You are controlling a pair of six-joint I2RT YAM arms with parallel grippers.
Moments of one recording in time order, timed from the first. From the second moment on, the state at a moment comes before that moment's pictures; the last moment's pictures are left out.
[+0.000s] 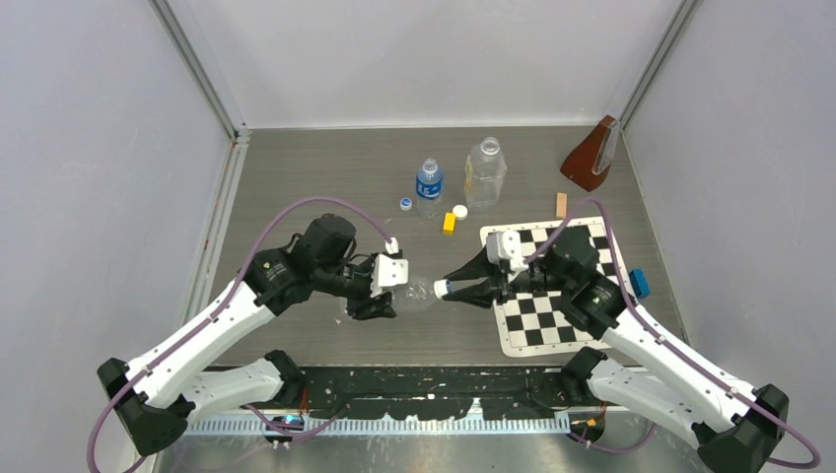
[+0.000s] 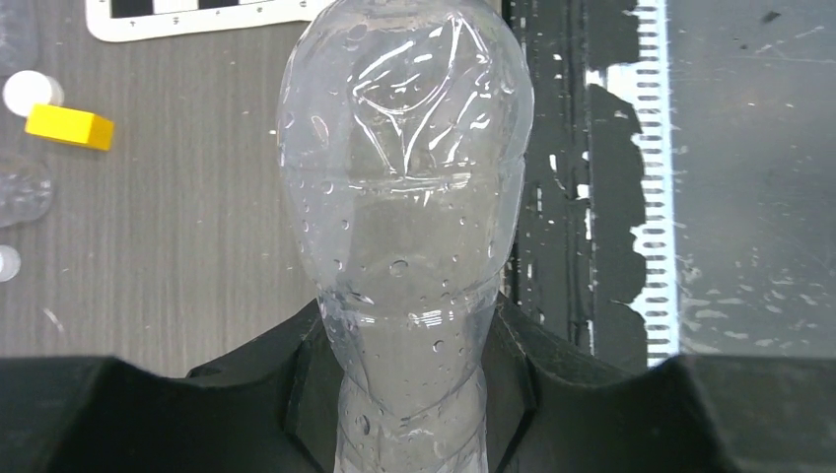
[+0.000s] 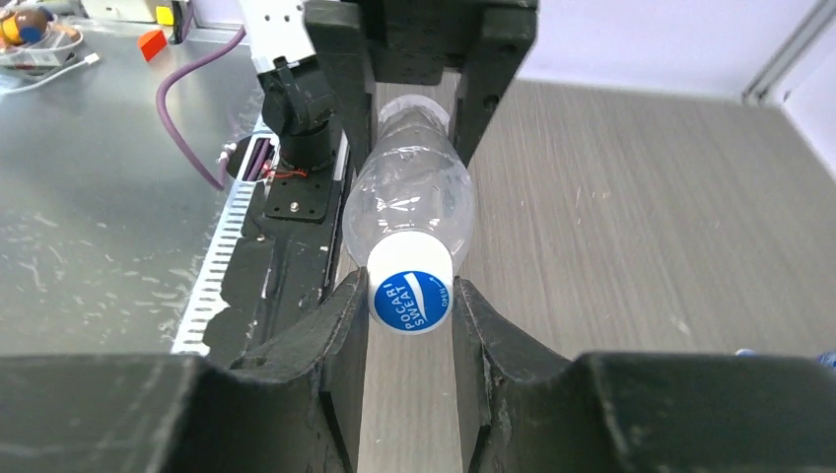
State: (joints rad) left arm -0.80 0.98 1.03 -0.81 0.58 0.55; right arm 0.70 0.81 0.69 0.05 -0.85 -0.14
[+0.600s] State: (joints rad) left arm -0.75 1.09 1.14 -1.01 0.88 0.54; right arm 0.76 0.73 0.69 0.01 -1.01 -0.67
